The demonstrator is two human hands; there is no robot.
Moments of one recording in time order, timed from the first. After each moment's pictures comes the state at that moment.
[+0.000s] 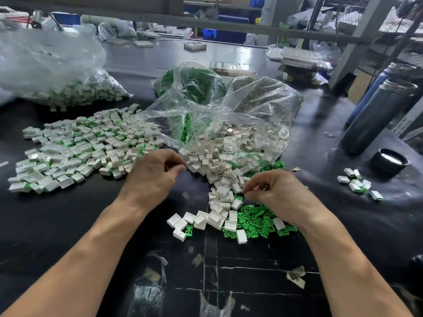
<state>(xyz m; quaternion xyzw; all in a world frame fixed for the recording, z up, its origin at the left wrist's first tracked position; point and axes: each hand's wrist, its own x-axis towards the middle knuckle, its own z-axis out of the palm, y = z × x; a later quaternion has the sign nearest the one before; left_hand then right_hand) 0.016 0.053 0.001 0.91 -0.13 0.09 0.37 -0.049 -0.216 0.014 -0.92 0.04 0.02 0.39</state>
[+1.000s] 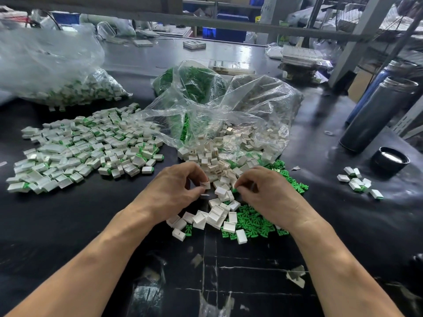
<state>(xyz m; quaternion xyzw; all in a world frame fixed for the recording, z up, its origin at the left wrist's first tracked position) 0.005 0.033 -0.009 0.90 -0.22 -0.02 0.36 -0.047 -0.202 0.006 -0.95 -0.04 -0.02 0.30</state>
